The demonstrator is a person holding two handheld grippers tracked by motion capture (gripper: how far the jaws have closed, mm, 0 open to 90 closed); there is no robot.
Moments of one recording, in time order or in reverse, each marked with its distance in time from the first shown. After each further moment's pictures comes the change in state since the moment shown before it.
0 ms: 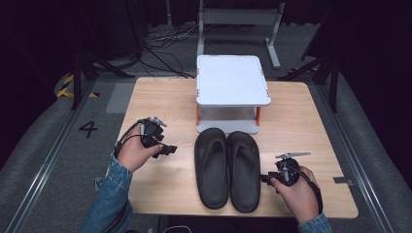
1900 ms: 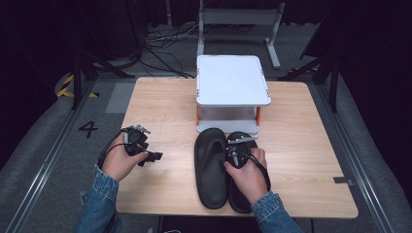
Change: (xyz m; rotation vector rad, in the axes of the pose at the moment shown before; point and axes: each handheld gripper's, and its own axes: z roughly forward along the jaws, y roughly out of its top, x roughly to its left) left arm 0.016 -0.042 -0.014 0.030 0.045 -0.105; right arm 0.104 0.066 0.054 -0.062 -0.064 -0.070
